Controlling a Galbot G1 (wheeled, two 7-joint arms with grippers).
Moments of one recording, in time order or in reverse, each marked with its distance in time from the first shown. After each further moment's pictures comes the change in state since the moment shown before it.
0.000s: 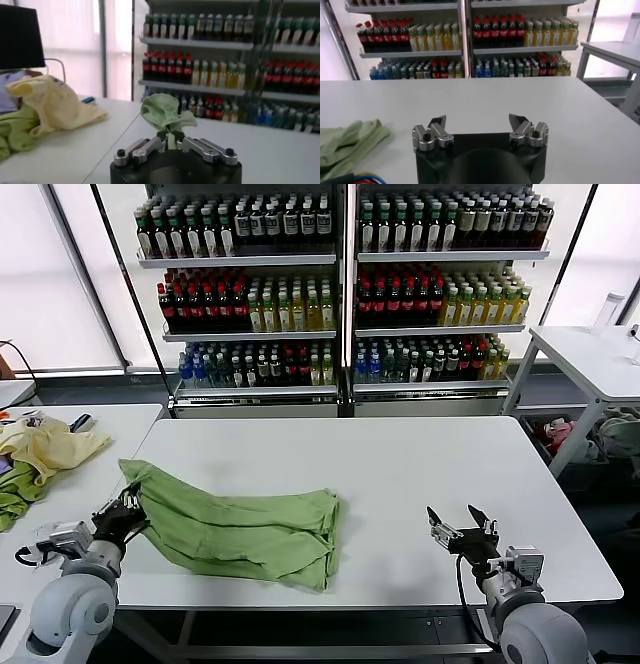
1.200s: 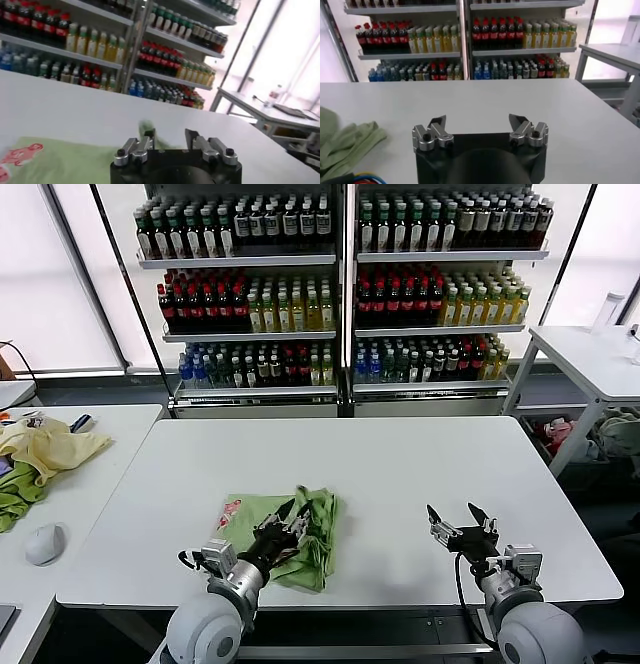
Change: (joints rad) left arm -0.096 -0.197 0.491 -0.068 0.107 0.038 0.117; right arm 0.007 0.023 -0.015 -0.003 -0.022 -0.003 0.000
